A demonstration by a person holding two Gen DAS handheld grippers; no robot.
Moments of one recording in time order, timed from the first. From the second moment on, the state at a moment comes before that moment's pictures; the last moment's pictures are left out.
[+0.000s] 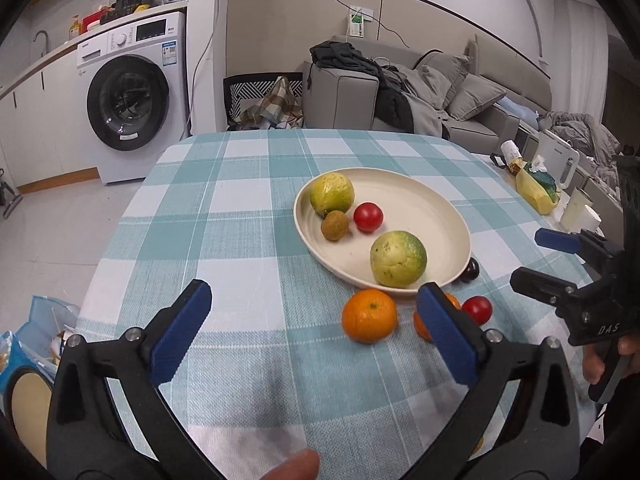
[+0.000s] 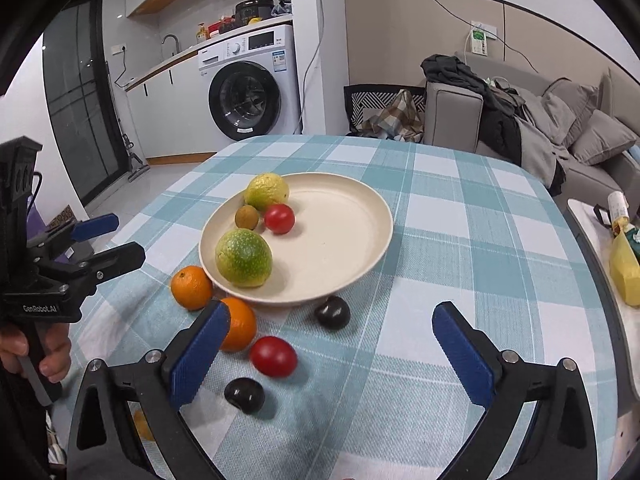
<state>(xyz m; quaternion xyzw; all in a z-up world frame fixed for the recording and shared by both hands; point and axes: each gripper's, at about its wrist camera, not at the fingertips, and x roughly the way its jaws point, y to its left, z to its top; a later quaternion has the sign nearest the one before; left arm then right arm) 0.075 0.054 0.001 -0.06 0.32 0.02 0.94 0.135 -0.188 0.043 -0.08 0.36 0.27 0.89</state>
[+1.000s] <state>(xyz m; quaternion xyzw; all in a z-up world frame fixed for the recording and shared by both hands) 0.087 0.029 -0.027 -0.04 0.37 0.00 0.93 0.108 -0.174 0.000 -0.07 0.45 0.33 0.83</state>
